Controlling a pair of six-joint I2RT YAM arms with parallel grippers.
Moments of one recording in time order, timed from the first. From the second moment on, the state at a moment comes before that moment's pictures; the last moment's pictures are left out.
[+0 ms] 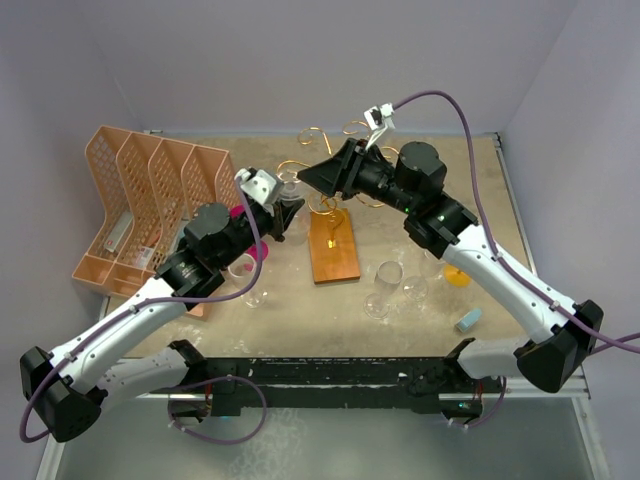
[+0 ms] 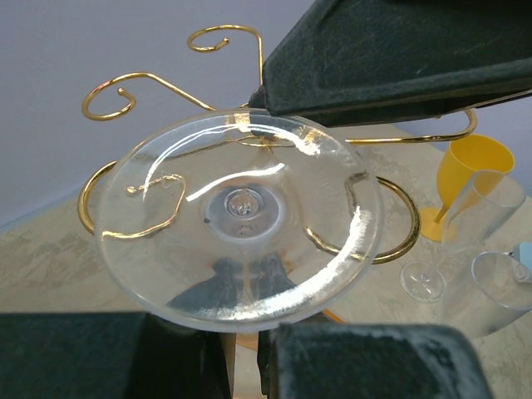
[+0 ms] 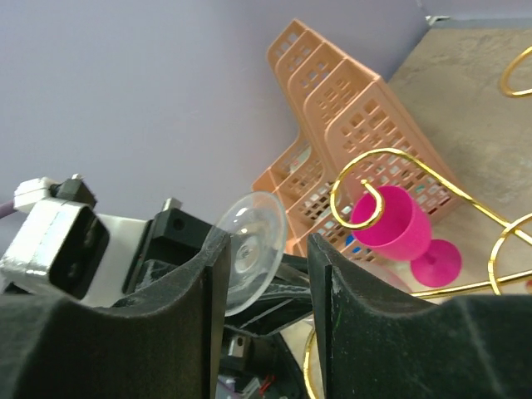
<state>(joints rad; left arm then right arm) -0.72 0.98 0.89 0.12 0.02 -0.01 0.69 1.32 1.34 -0.03 -0.28 0.73</state>
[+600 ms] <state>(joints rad) -0.72 0.96 0.89 0.11 0.02 0.03 0.70 1.30 1.24 0.11 -0.37 1.00</state>
